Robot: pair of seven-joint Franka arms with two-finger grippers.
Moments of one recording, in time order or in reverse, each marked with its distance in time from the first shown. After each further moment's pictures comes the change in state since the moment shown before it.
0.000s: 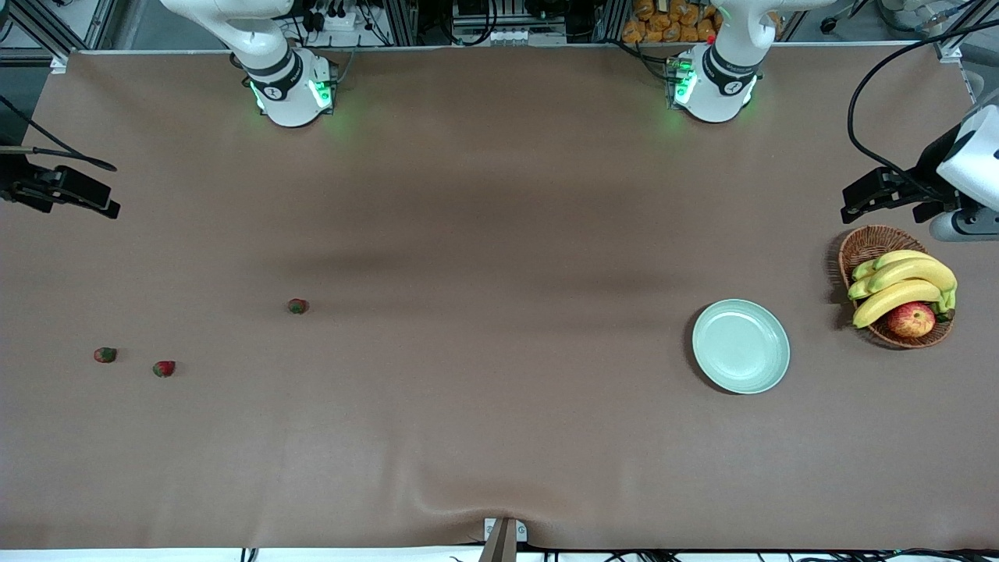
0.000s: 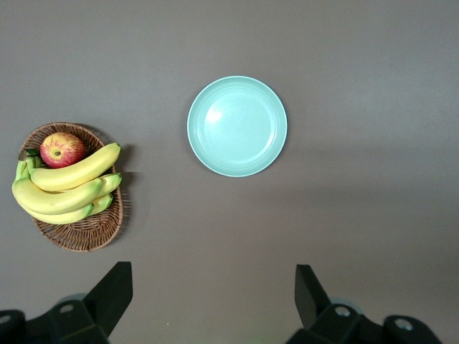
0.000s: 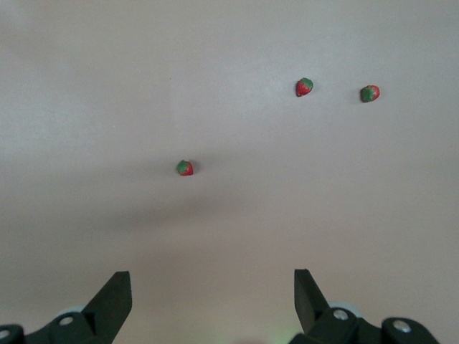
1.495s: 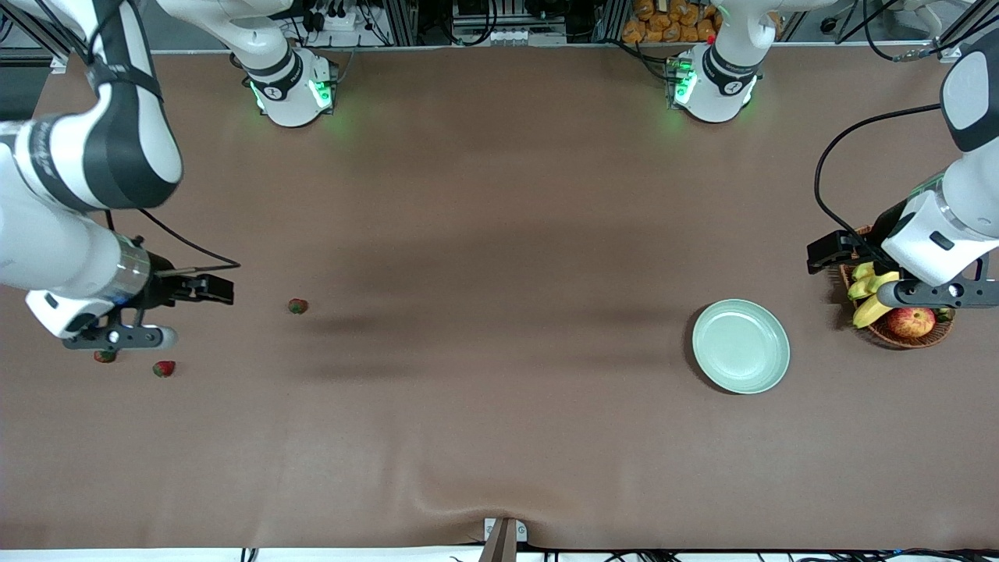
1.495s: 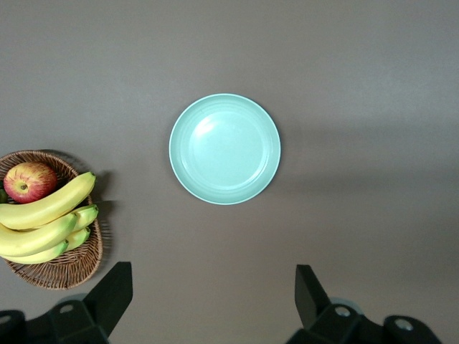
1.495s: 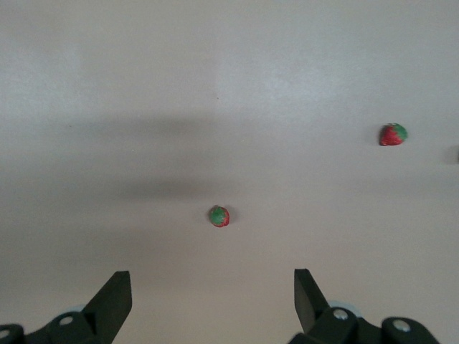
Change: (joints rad) left arm -0.019 0.142 -0.004 0.024 0.000 0.105 0.003; right arm 0.144 0.297 0.006 -0.017 0.001 0.259 0.004
